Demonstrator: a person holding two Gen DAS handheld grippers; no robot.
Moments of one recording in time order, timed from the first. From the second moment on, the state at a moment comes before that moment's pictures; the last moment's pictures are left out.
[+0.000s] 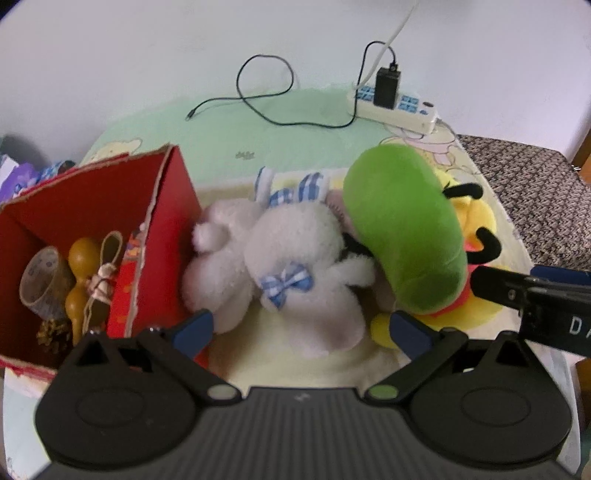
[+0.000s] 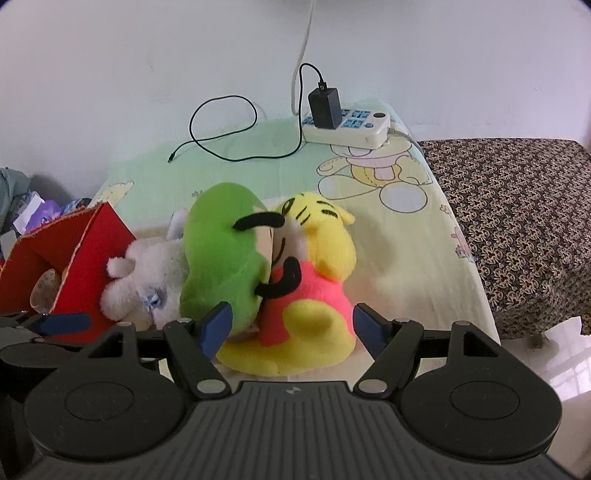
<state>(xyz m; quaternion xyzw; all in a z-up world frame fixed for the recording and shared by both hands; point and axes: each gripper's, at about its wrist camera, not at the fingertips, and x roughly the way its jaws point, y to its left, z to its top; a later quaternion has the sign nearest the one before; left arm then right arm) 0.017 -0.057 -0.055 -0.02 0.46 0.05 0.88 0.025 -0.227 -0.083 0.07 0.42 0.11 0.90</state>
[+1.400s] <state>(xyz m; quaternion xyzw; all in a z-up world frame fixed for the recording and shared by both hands) 0.023 -0.049 -0.004 -0.11 0.39 -0.13 0.91 0.073 -0.225 -0.035 0.18 0.39 0.29 0.85</state>
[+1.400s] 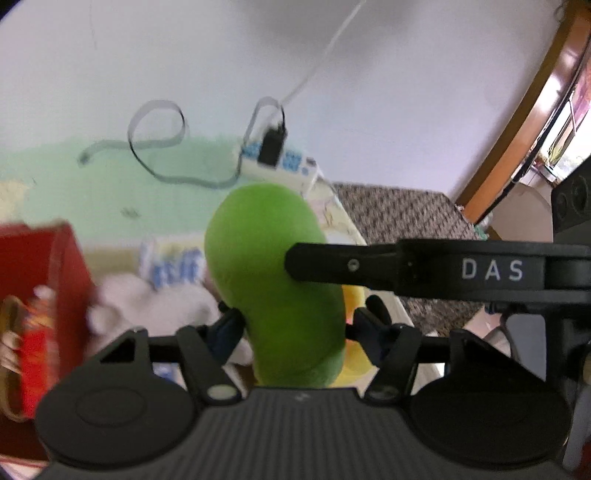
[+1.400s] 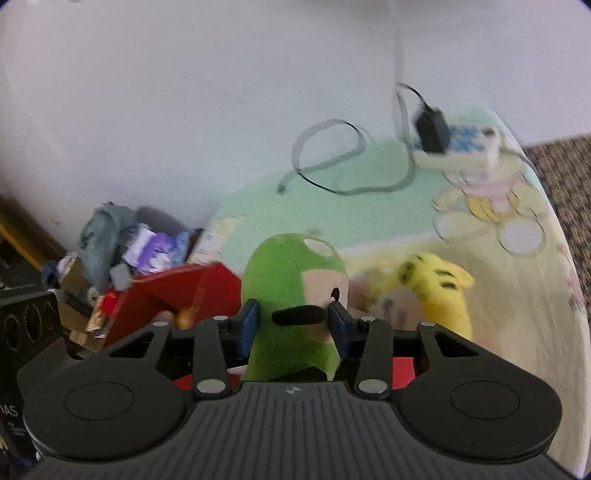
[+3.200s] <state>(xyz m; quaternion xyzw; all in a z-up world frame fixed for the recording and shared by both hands) -0.052 0.268 -0.048 -0.01 0.44 0.05 0.90 0.072 0.106 -0.088 0.21 0.47 0.34 0.79</state>
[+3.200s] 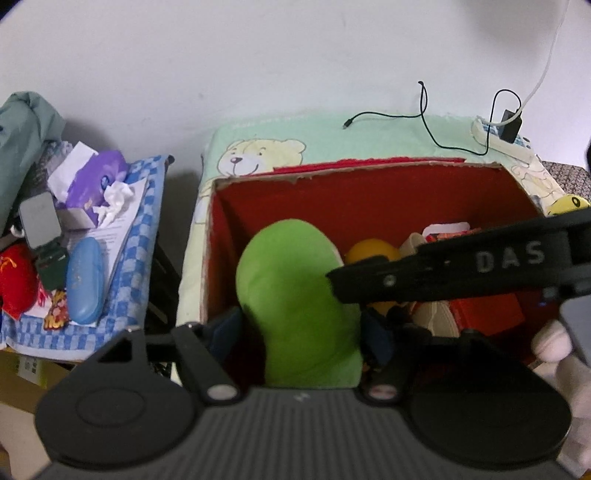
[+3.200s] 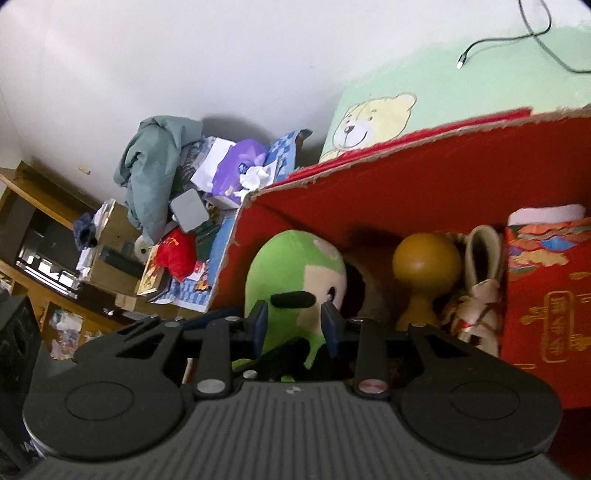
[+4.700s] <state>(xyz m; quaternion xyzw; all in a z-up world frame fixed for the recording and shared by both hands) -0.038 0.236 -0.050 0.00 0.46 0.08 0.88 0.053 0.032 -0.093 0.22 0.44 0.25 0.84</state>
